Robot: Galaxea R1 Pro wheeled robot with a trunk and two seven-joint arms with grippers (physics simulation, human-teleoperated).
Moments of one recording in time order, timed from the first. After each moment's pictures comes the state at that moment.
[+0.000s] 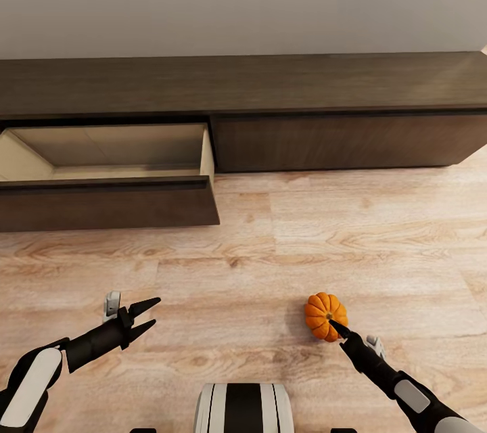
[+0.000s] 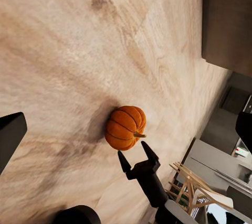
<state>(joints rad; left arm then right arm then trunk) -0.28 0.24 0.23 -1.18 1.00 0.99 -0.53 -0.57 -0.24 0.05 -0.19 -1.06 0.24 0.74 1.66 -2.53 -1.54</state>
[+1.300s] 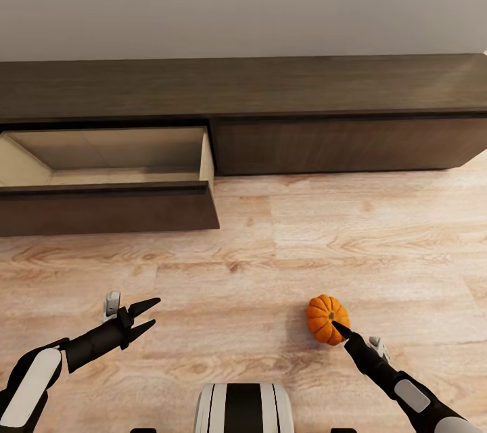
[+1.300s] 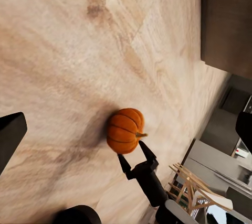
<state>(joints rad) -0.28 0.24 0.23 -1.18 1.00 0.99 -0.53 -0.57 -0.24 0.05 -0.19 -1.06 0.20 0.67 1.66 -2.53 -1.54</state>
